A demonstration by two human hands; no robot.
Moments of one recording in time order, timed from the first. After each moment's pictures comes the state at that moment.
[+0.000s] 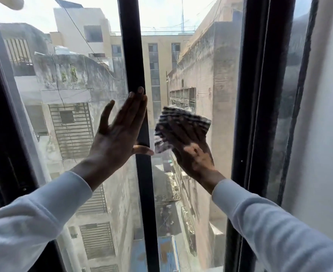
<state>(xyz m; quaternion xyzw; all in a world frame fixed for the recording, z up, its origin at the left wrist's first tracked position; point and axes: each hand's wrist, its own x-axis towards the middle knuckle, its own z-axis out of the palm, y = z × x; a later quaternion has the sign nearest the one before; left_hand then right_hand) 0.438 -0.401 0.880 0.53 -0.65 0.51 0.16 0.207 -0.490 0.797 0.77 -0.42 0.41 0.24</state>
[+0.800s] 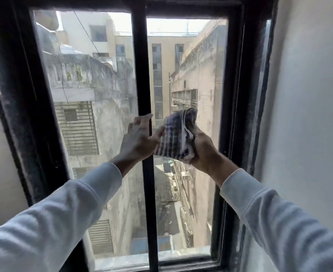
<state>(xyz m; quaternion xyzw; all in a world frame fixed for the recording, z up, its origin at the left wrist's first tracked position) 0.373 -0.318 0.884 0.61 -0.68 0.03 0.41 0.187 -0.349 0.860 0.54 -0.19 0.51 -0.64</state>
